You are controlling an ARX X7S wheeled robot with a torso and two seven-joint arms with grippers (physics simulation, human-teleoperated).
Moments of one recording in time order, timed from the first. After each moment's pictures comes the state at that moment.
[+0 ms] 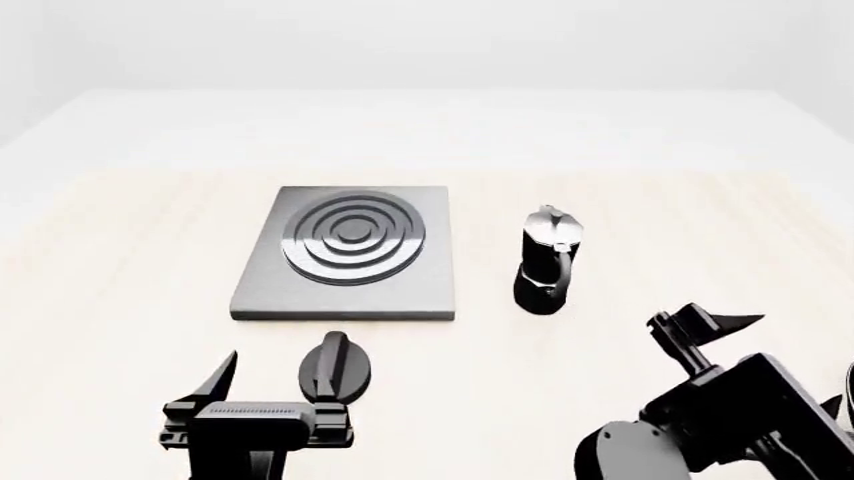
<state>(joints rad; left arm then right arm) 0.06 -0.20 0.19 0.19 -0.14 -0.03 -0.23 0.23 0.03 -0.04 -0.16 0.06 0.11 1.16</state>
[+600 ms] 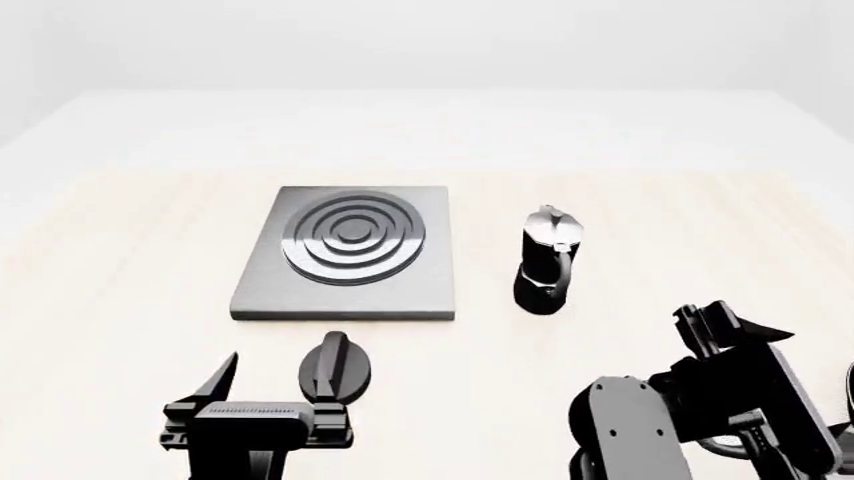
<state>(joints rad) 0.05 -0.21 0.20 0.19 -0.16 -0.03 -0.24 0.41 0.04 -0.03 0.16 0.09 -0.05 1.42</state>
